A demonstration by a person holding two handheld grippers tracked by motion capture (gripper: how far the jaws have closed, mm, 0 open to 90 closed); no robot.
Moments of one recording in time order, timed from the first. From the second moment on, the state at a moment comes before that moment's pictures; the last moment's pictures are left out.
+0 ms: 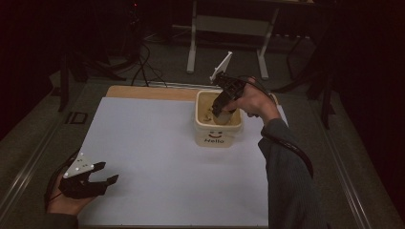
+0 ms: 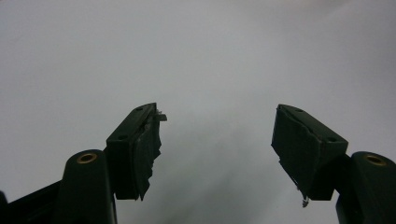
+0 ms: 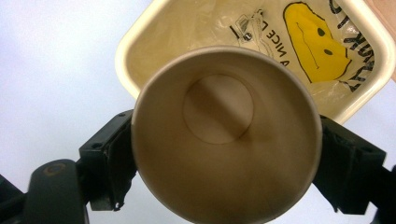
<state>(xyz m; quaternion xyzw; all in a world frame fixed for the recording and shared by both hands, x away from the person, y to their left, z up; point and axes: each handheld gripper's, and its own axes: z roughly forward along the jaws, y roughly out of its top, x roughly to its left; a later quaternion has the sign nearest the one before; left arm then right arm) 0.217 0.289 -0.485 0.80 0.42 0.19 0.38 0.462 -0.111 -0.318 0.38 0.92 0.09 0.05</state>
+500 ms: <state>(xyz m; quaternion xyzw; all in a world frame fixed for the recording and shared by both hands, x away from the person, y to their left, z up) 0.217 0.288 -0.485 0.80 0.42 0.19 0.38 0.456 -0.120 -0.316 0.37 0.92 0.09 0.05</state>
